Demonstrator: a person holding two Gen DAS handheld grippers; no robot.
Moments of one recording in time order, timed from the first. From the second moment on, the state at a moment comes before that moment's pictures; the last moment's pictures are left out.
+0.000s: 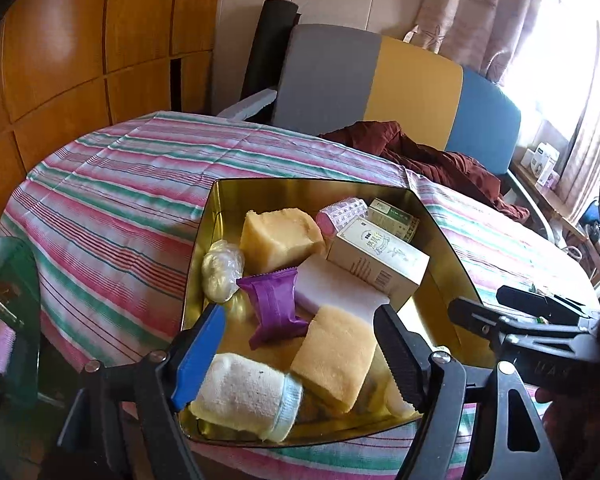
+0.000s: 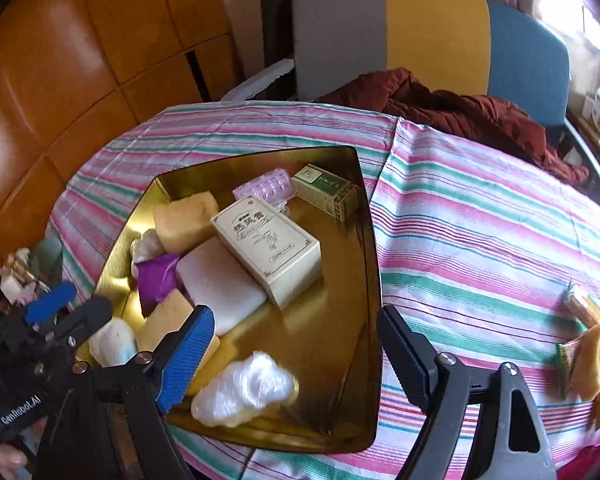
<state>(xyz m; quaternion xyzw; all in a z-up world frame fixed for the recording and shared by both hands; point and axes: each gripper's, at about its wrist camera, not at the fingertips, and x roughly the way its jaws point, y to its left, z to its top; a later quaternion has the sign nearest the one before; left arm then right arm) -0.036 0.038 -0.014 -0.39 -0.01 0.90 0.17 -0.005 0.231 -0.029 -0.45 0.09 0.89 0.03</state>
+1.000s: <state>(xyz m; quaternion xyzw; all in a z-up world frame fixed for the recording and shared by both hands) -0.006 0.078 -0.014 -0.38 0.05 0.90 0.19 0.041 0.284 -0.038 -0.44 0.10 0.89 0.10</state>
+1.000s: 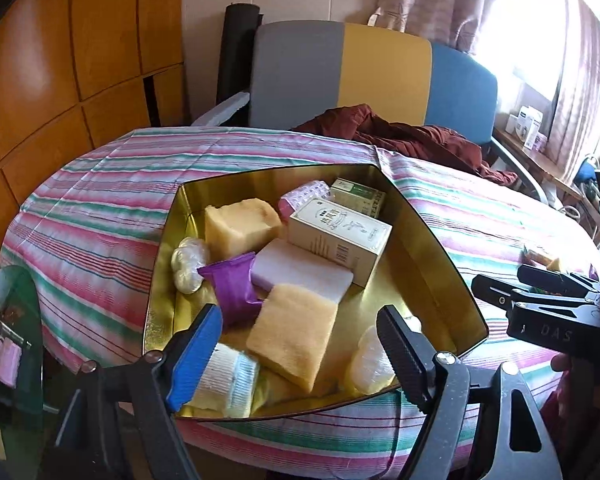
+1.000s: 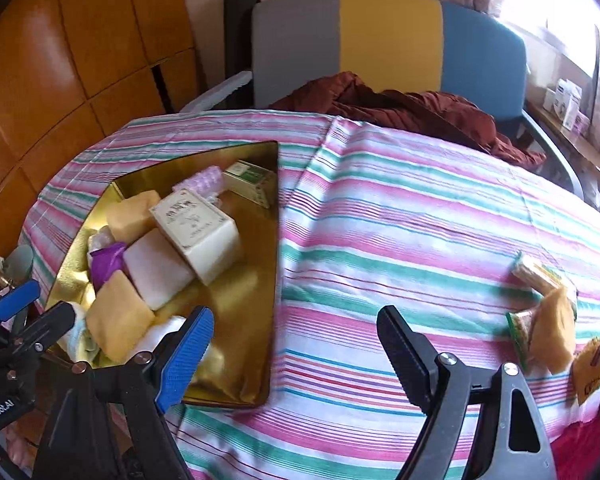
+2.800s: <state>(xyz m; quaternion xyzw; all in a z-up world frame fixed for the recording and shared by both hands) 0.057 0.429 -0.031 -0.37 0.24 0.73 0.51 0.189 0.602 -0.054 -0.31 0.45 0.77 0.33</state>
